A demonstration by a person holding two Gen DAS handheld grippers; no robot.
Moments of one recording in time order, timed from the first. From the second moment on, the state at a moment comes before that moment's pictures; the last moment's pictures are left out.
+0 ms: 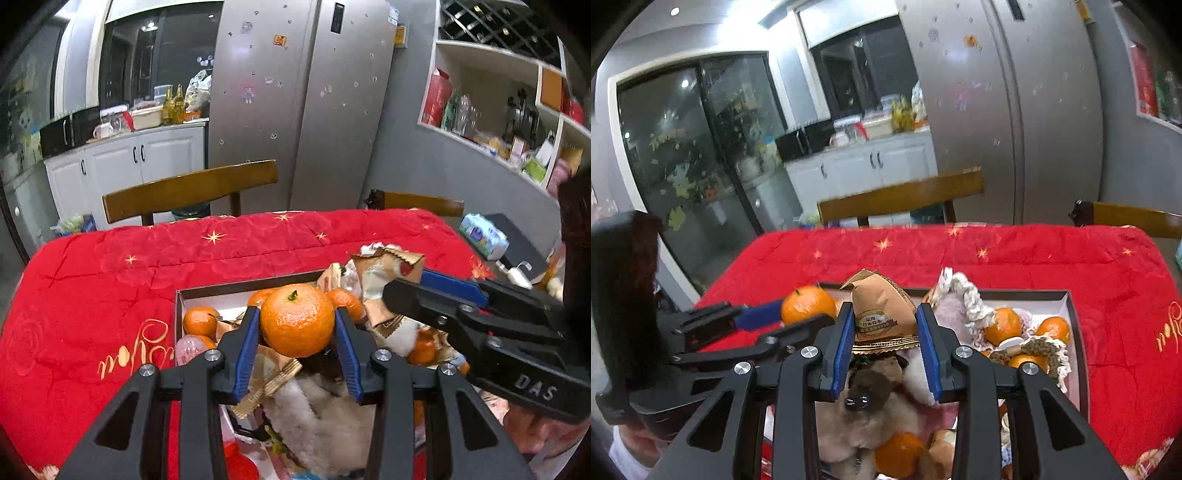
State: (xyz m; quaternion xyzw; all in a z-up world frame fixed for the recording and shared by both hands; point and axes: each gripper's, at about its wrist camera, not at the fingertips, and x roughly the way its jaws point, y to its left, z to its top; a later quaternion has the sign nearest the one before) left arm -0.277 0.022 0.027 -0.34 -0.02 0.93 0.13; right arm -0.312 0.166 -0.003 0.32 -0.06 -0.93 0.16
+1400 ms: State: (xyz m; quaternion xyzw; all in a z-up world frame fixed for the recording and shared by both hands) left arm -0.243 0.042 0.039 -0.31 0.10 0.94 0.11; right arm -0.312 0.195 -0.008 0.33 -0.15 -0.91 0.21
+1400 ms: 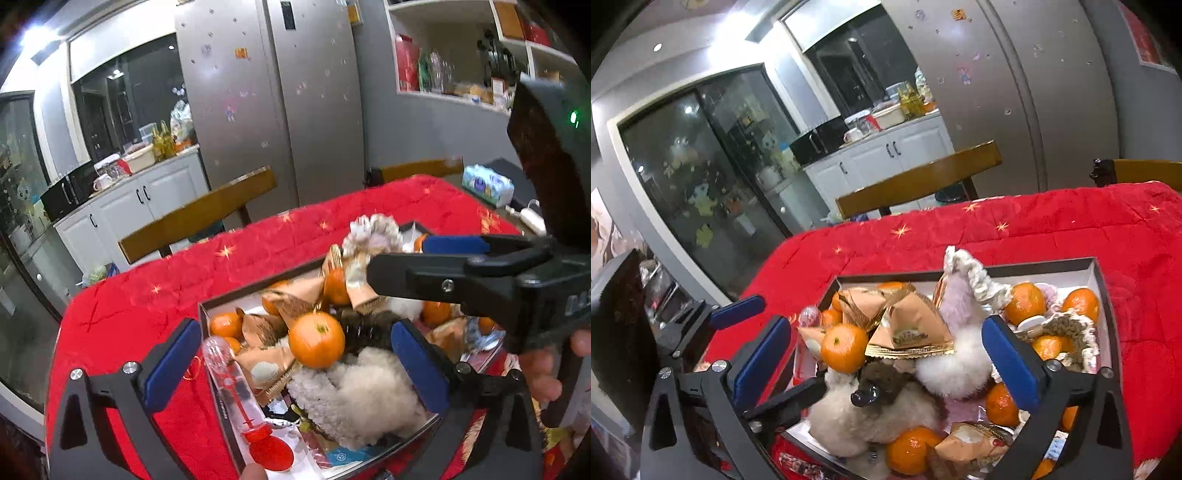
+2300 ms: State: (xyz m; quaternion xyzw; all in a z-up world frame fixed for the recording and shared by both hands) left arm -0.059 0.032 0.145 -0.13 0.05 0.99 0.07; right arm -0.088 0.168 0.112 0.11 0.01 -0.99 0.08
